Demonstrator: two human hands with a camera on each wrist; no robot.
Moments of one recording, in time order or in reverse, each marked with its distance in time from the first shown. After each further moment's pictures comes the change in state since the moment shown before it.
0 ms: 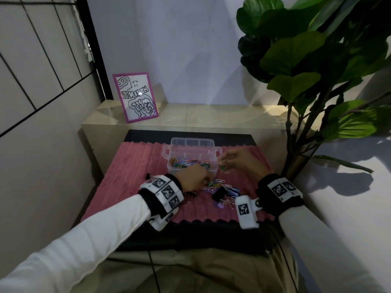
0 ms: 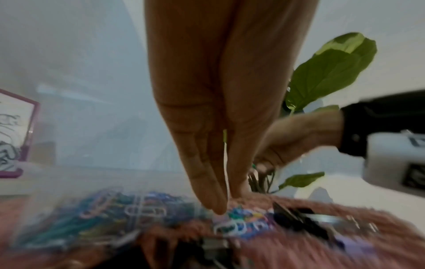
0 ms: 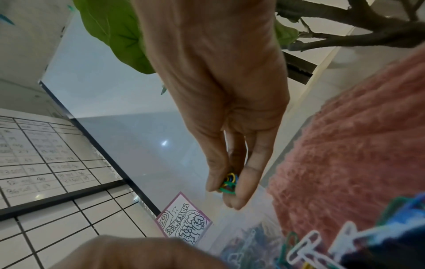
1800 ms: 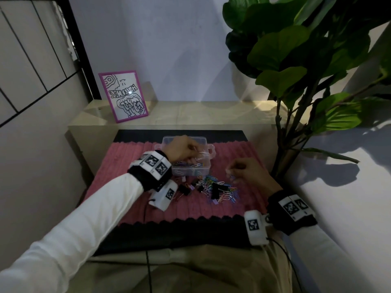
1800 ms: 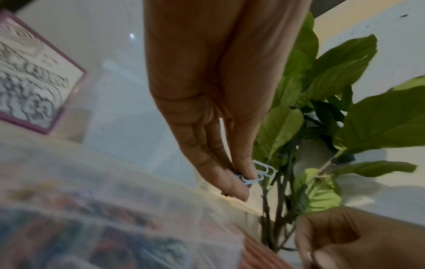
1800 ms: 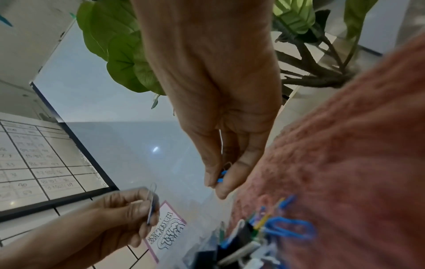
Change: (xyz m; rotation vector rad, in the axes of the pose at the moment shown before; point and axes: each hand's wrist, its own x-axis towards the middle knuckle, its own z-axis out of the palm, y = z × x) left_hand 0.026 -0.028 -0.038 -0.551 0.219 -0.172; right_hand -0.038 0.039 -0.016 0.060 0.086 0.023
